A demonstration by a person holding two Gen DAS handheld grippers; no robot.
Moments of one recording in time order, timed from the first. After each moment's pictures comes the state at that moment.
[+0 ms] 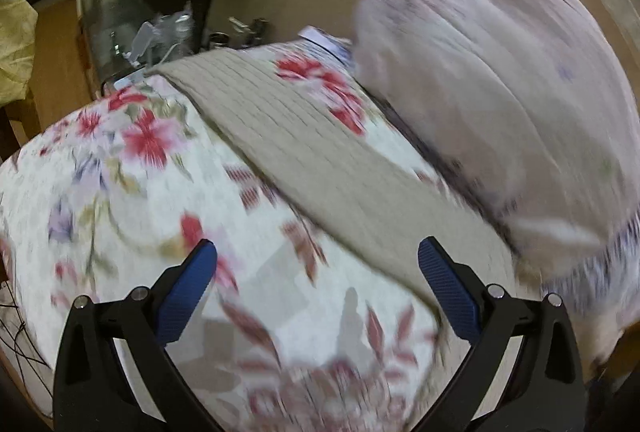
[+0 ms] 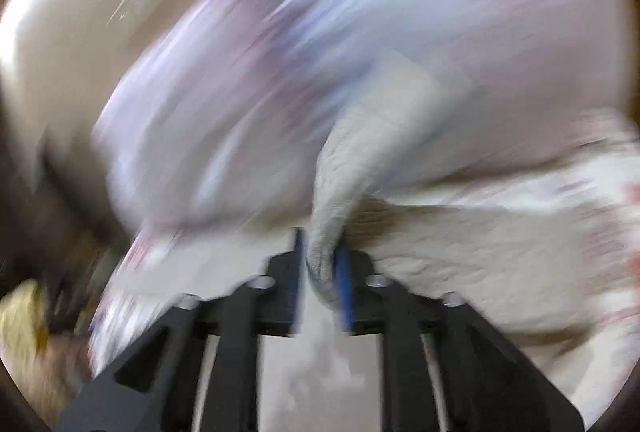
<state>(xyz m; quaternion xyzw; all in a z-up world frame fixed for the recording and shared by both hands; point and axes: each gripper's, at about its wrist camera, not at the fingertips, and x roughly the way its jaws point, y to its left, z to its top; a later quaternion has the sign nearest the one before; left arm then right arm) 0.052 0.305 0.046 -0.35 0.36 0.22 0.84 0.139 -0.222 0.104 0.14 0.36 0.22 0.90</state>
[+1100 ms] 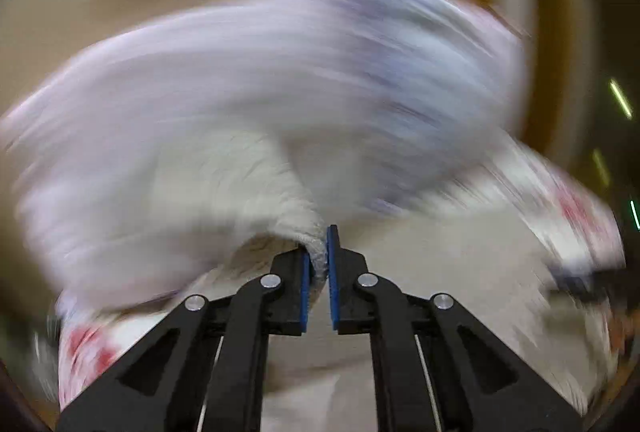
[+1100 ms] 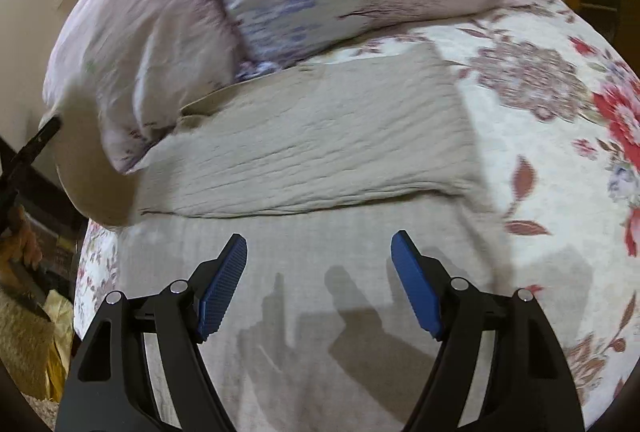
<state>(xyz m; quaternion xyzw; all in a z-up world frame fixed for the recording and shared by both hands) 0.138 0.005 0.158 0.13 0.29 -0.19 0.93 0.078 -0.313 0.041 0.19 0.47 0.09 0.85</state>
